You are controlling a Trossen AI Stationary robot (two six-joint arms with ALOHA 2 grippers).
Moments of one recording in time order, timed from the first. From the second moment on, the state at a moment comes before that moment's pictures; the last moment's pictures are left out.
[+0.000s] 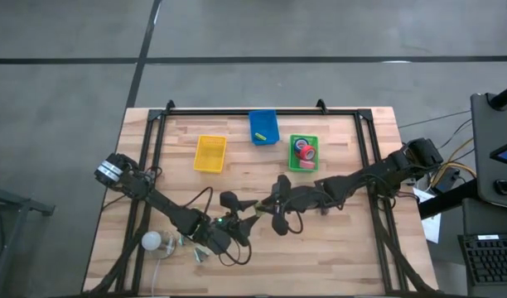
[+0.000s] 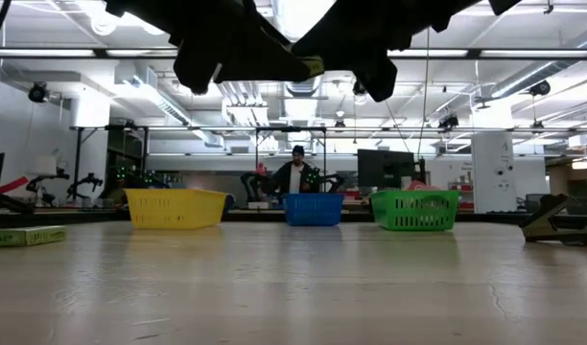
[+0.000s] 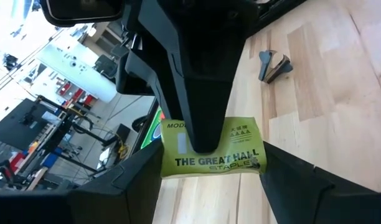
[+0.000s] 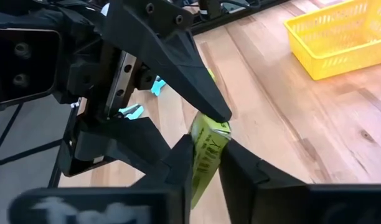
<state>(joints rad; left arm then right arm) -0.54 1.75 1.00 0.34 -1.03 0.34 0.30 1.60 0.96 0.17 0.25 0.51</state>
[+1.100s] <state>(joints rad) -0.58 1.75 0.99 0.29 -1.14 0.15 0.09 1.59 0.96 0.13 0.25 0.41</state>
